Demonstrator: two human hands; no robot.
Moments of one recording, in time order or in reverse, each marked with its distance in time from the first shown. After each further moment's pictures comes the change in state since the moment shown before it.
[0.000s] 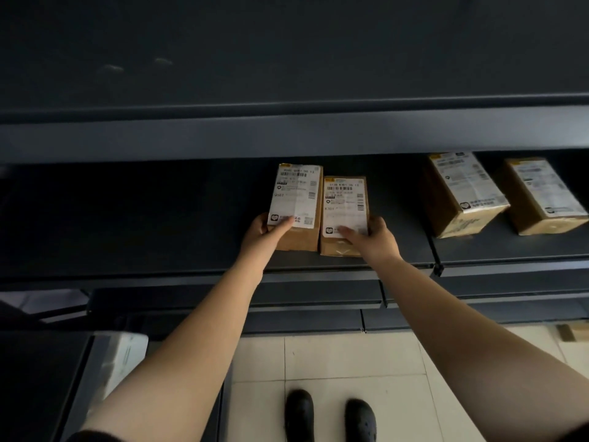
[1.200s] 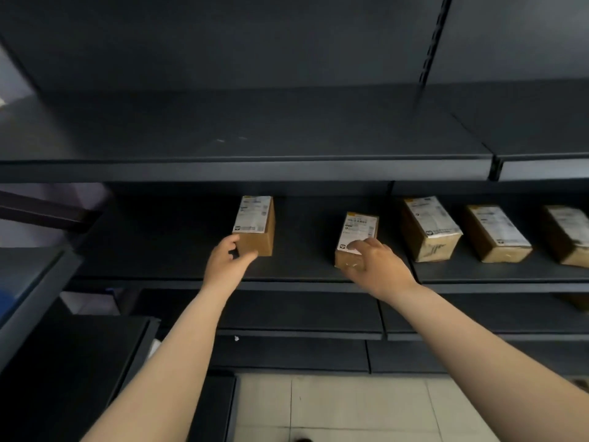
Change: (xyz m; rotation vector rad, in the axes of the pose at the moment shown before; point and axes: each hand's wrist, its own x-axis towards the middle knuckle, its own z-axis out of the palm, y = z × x) left_hand -0.134 0.031 -0.074 0.285 0.286 0.225; right_hand -0.146 -0.043 -0.065 -0.764 -0.093 -0.525
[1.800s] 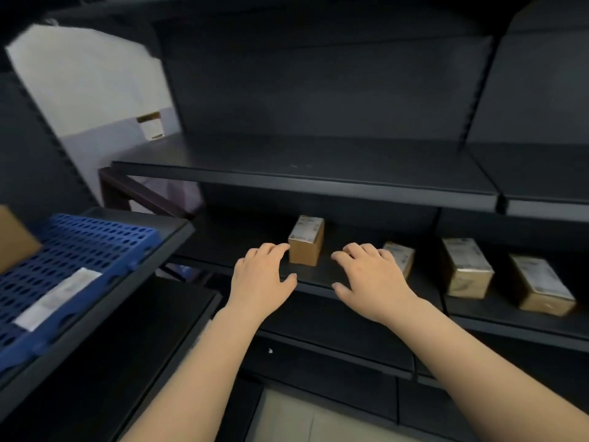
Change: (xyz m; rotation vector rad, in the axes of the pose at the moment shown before) left_hand -0.171 0.044 -0.043 0.777 0.238 0.393; right_hand -0.113 -0.074 -0.035 -0.363 0.172 -0.535
